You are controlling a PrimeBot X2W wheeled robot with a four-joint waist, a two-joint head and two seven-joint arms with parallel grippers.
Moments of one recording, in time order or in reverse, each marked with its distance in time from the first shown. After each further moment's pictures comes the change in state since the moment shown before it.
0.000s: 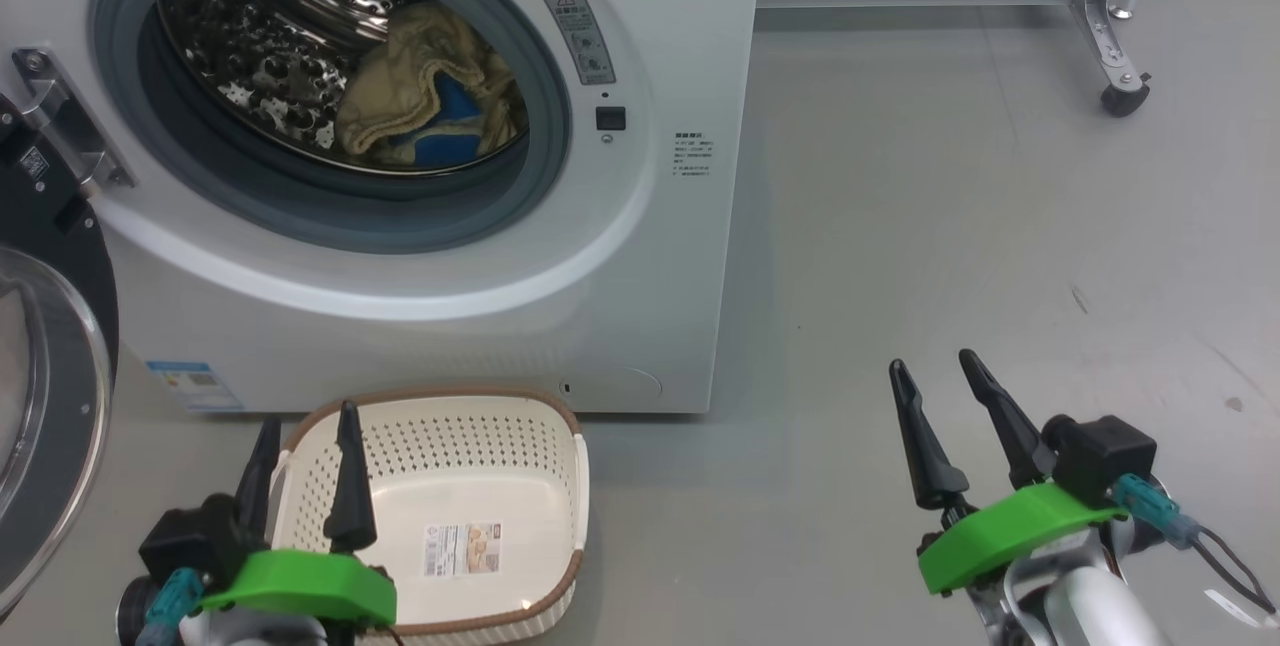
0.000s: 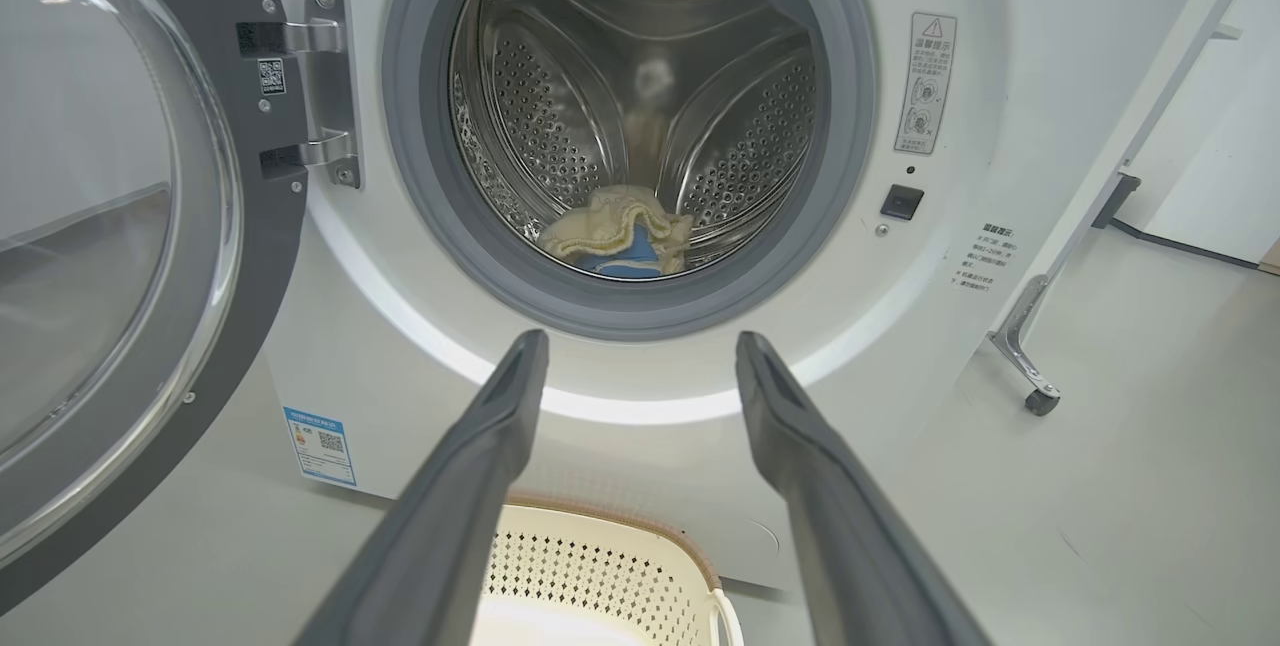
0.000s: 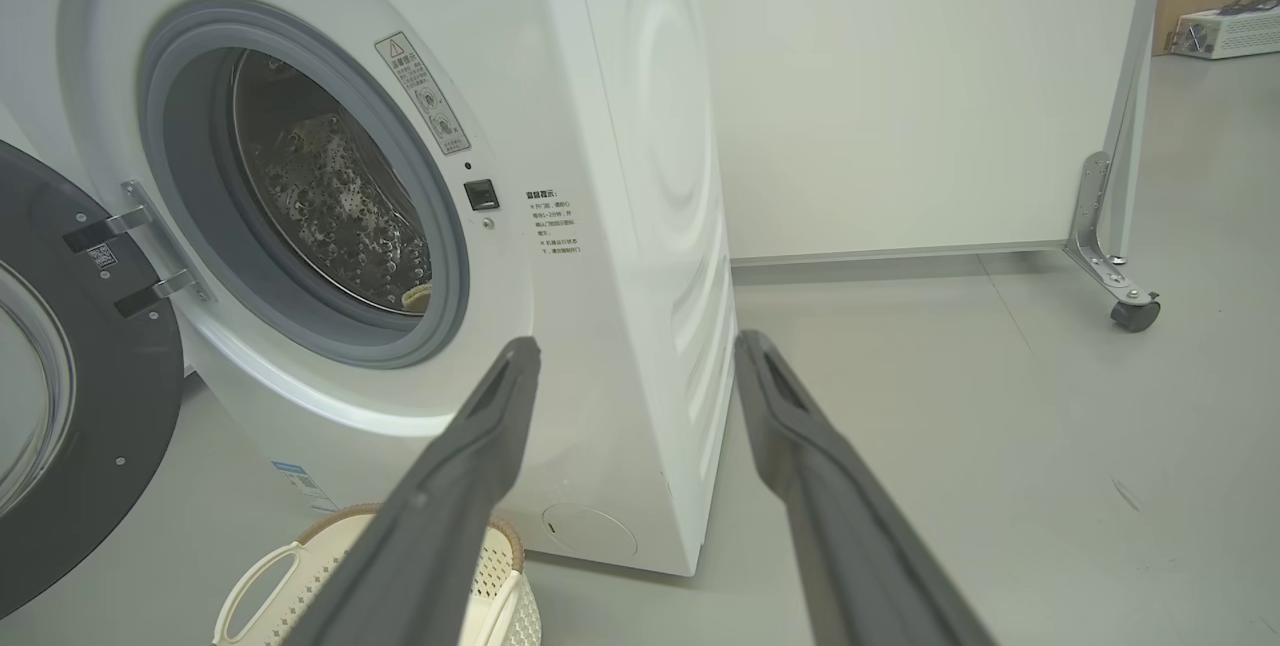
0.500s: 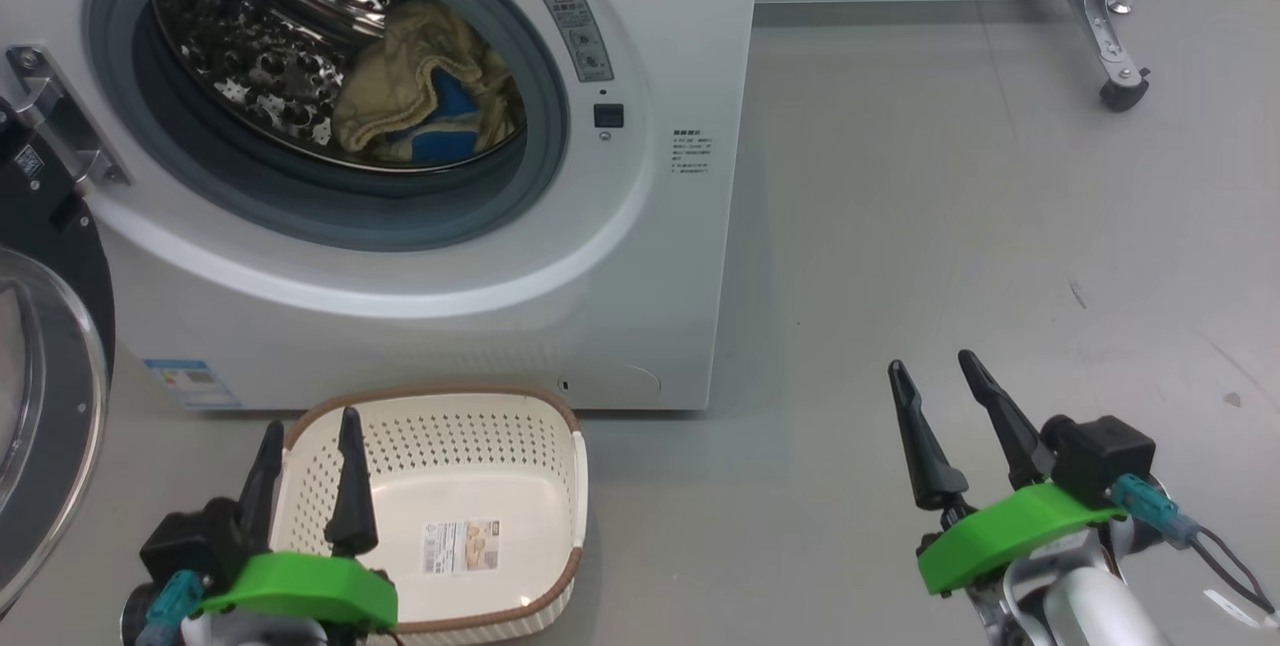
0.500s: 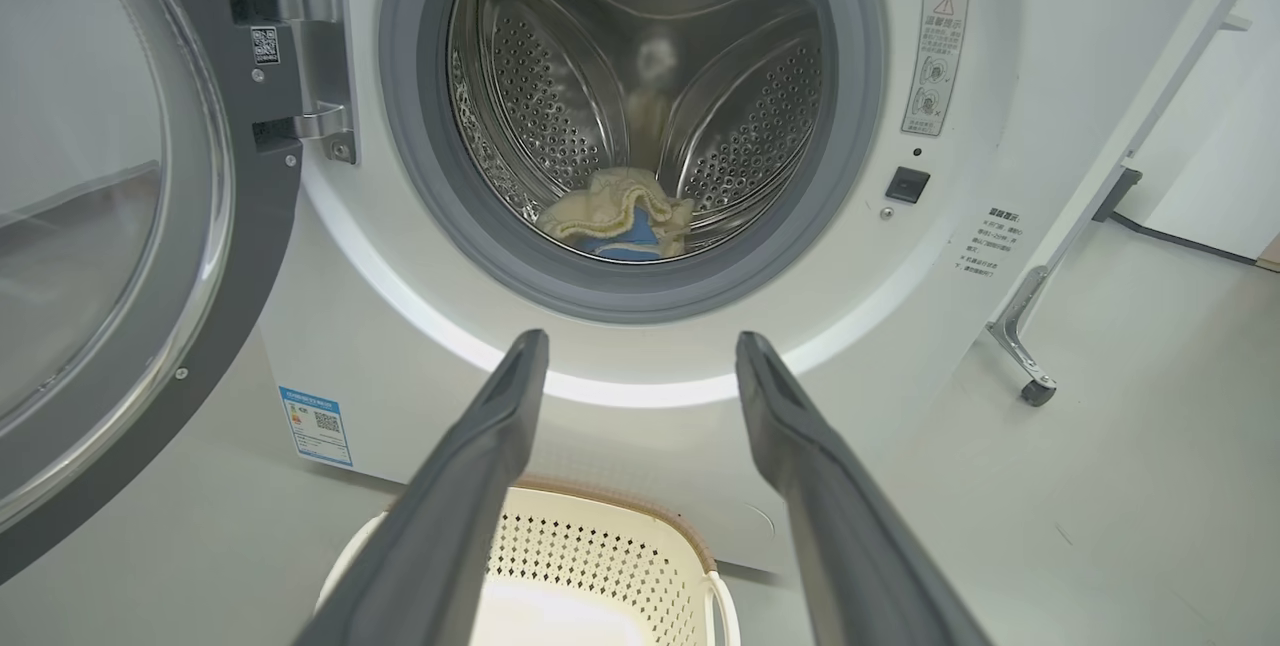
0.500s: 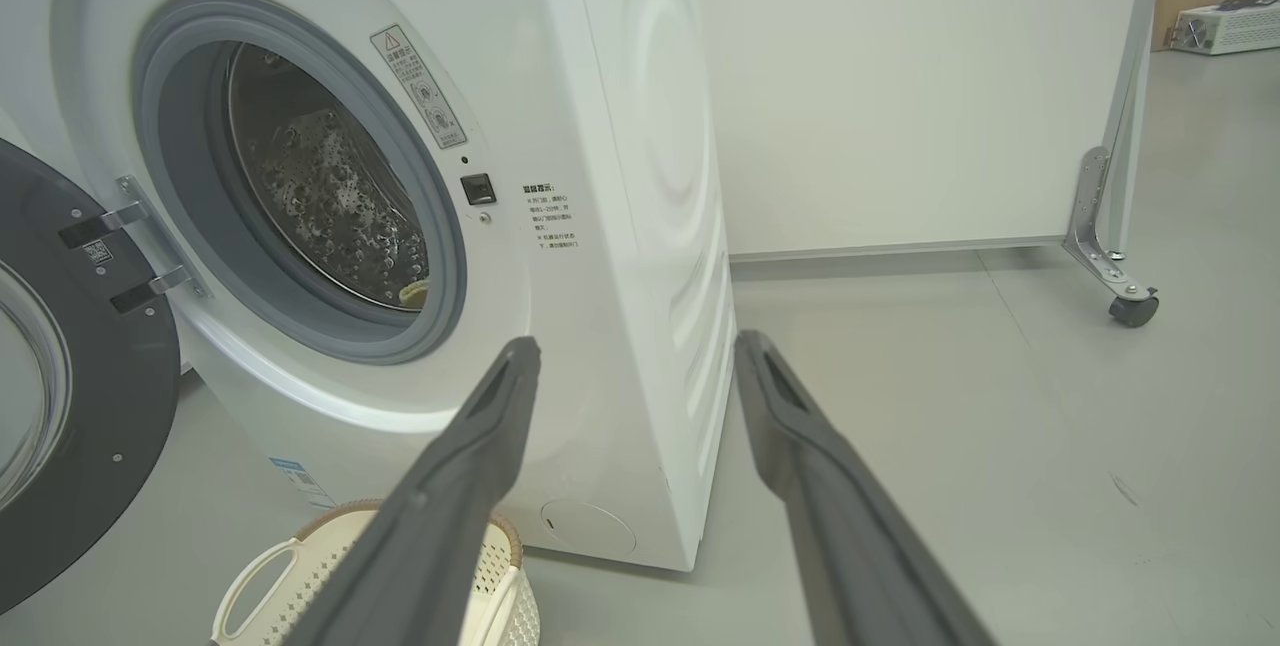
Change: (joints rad) left arm 0.000 0.000 -0.007 0.019 -0.015 -0.002 0.000; right arm 0.000 0.000 0.001 0.001 -0.002 0.000 0.000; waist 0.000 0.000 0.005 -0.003
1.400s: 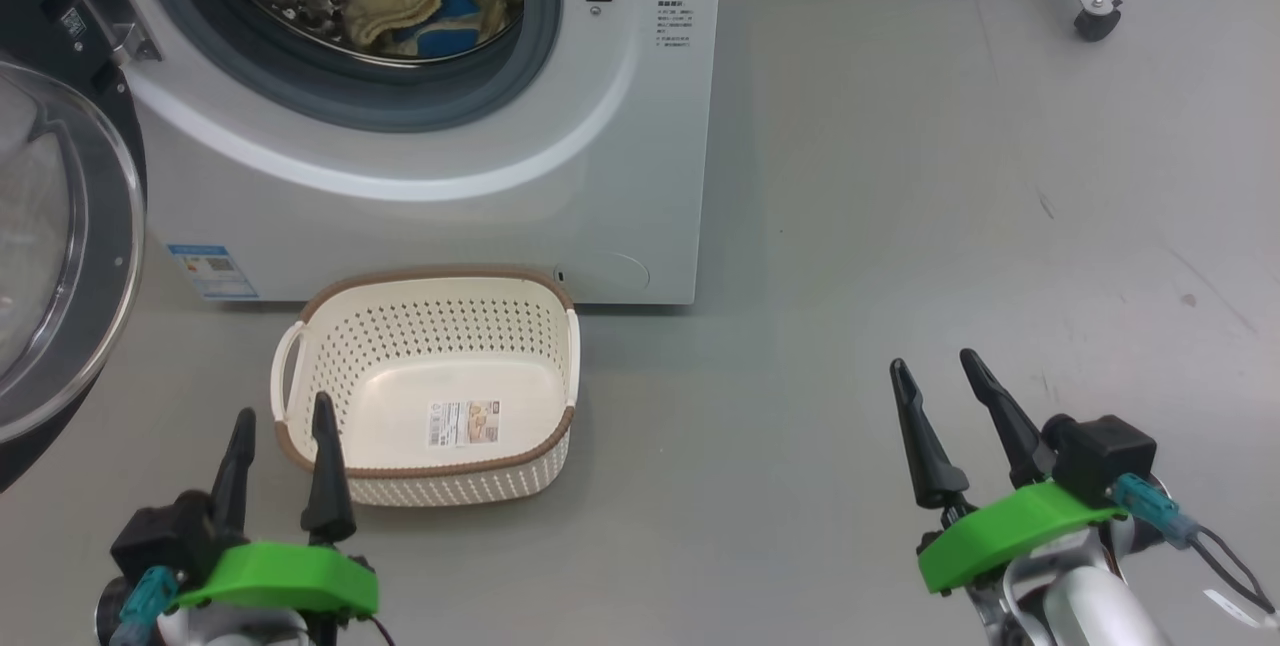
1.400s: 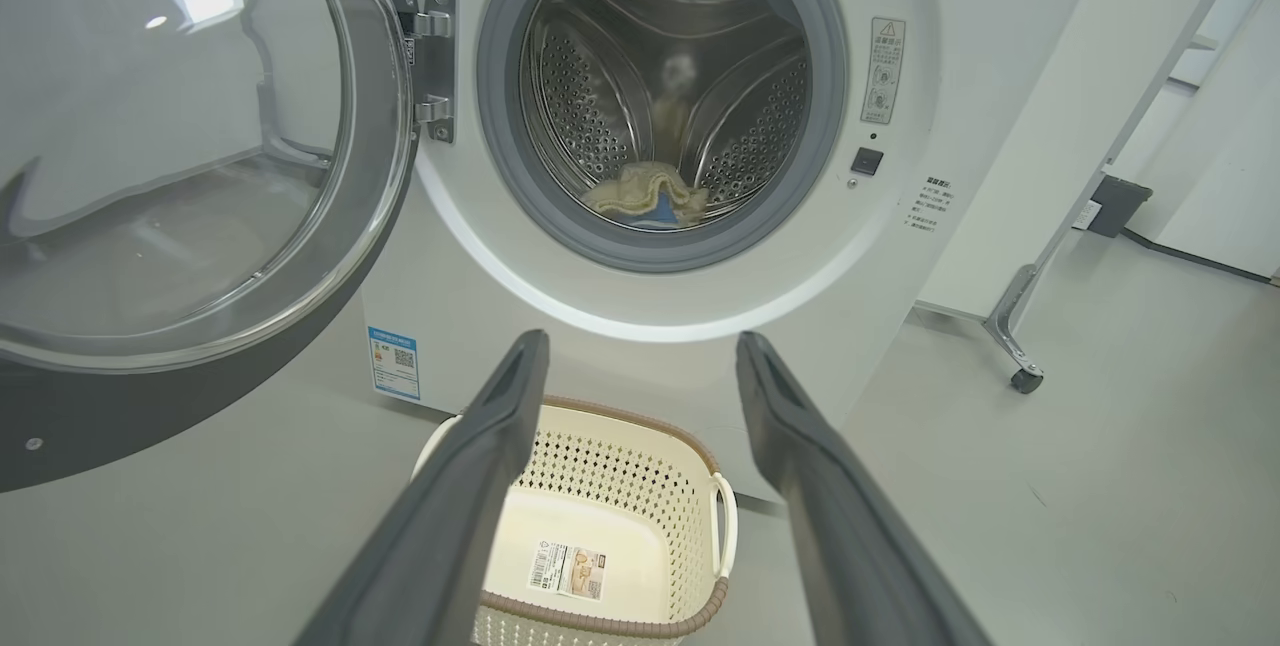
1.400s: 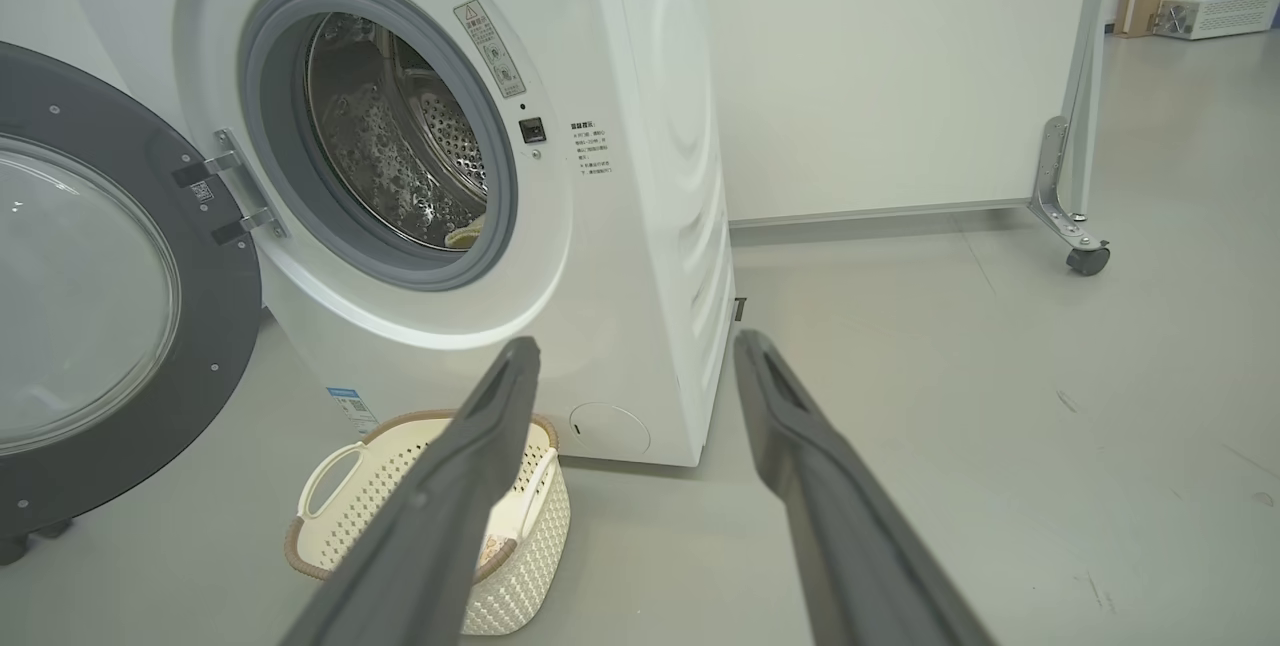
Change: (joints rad) left arm -0.006 -0.001 0.043 -0.026 0.003 0.000 0.000; right arm -0.002 0.001 -0.001 0.000 0.000 0.000 0.000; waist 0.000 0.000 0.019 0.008
